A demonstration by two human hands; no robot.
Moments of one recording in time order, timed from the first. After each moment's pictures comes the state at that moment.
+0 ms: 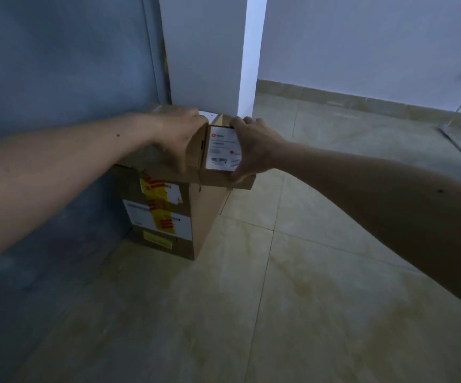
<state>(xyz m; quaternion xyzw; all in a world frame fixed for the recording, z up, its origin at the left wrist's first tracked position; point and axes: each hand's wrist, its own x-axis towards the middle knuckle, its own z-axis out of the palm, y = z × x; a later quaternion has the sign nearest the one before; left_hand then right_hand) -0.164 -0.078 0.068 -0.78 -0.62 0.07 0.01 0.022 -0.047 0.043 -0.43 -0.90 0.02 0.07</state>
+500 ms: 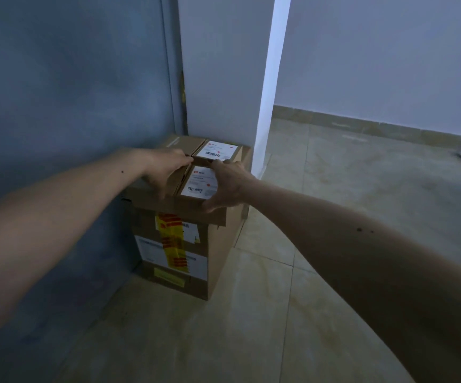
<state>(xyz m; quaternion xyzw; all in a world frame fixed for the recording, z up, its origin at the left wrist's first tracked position) -0.254 -0.034 0.044 -0.75 -0.65 0.14 -0.05 -0.075 -0.007 0.007 -0.43 -0.89 0.10 0.06</state>
